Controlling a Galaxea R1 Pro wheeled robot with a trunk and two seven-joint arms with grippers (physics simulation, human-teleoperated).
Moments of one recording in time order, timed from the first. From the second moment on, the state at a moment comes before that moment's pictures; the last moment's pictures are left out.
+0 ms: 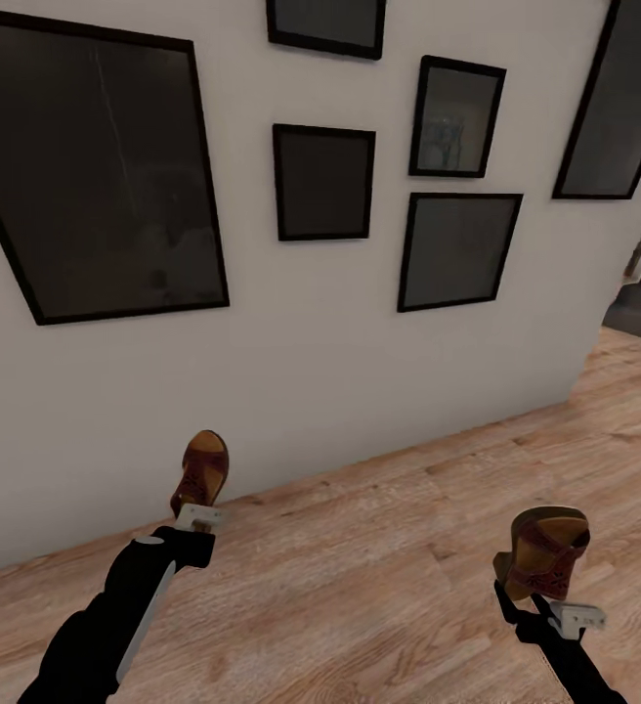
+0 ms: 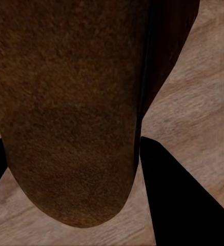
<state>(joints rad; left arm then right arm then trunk) -0.35 0.08 -0.12 -1.35 -0.03 0.85 -0.01 -0.48 -0.29 -0.17 -0.05 -0.38 -0.82 0.58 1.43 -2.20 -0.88</state>
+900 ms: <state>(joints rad) -0.35 0.08 -0.12 -1.35 -0.03 0.85 -0.01 -0.48 -0.29 -0.17 -0.05 -0.38 -0.82 0.58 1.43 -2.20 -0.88</state>
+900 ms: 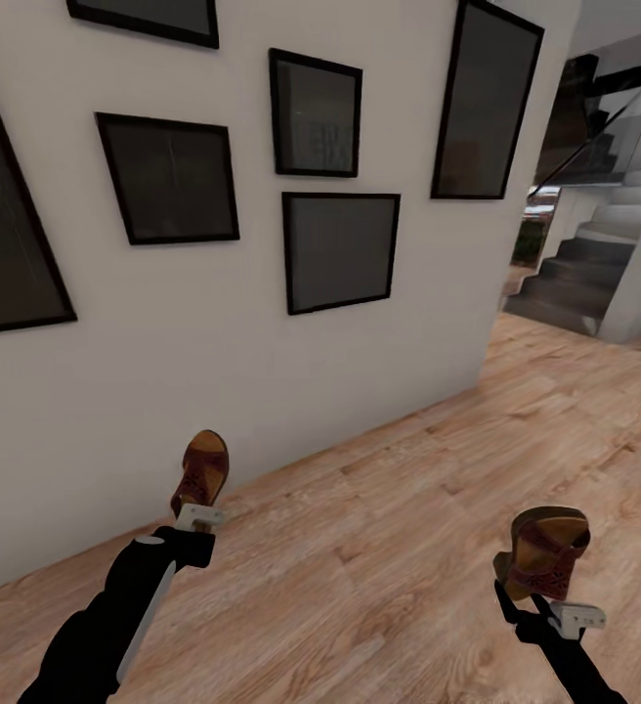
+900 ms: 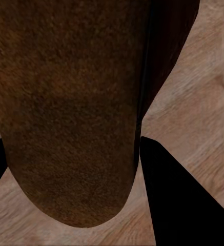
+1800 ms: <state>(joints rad) -0.35 0.08 -0.12 -1.35 -0.03 0.85 -0.01 -0.48 -0.29 -0.17 -0.05 -0.38 -0.82 0.58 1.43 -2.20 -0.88</state>
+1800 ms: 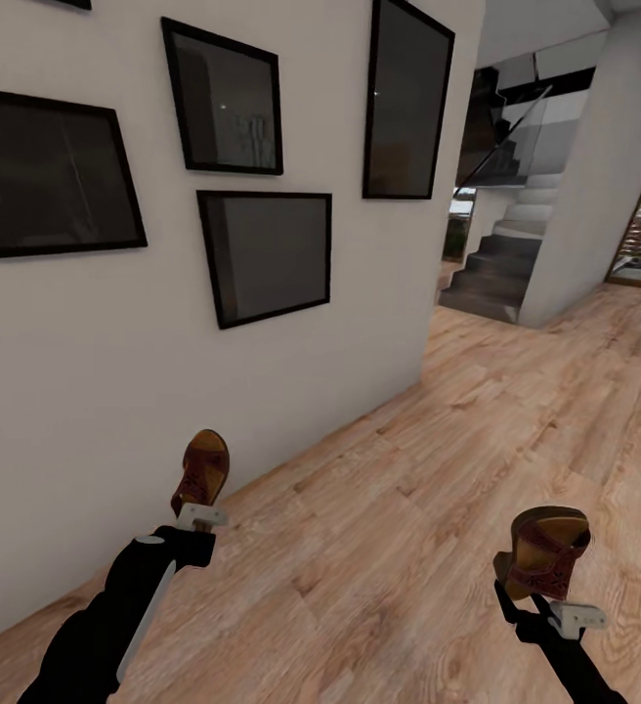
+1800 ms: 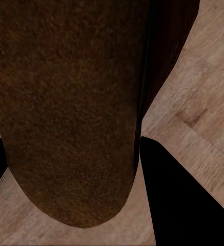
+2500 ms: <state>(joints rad) -0.35 0.08 -0.12 -1.35 -0.03 0.85 -0.01 -0.48 -0.29 -0.17 -0.05 -0.38 -0.82 0.58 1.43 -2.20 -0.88</state>
